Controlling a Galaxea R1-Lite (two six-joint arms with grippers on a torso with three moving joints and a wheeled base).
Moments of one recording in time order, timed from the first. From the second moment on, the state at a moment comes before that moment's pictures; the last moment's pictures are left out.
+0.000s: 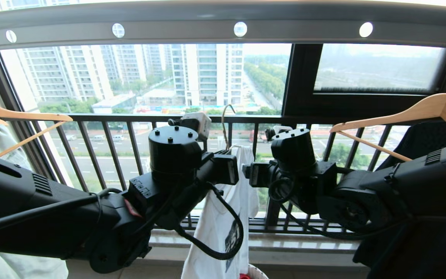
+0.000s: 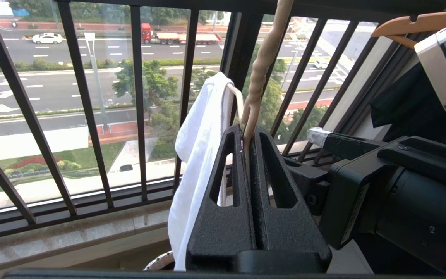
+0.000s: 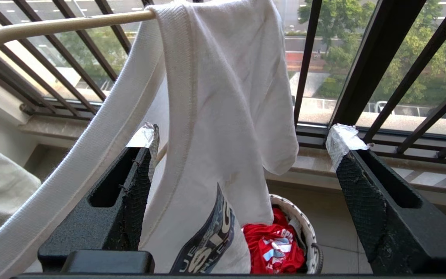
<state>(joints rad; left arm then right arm) -0.78 1.83 -0.93 -0.86 0.30 -0.25 0.66 1.96 -1.12 -0.45 -0.42 0.36</state>
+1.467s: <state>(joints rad) -0.79 1.79 -0.93 -0.86 0.30 -0.26 0.60 2.07 -1.14 -0.60 -0.48 0.29</state>
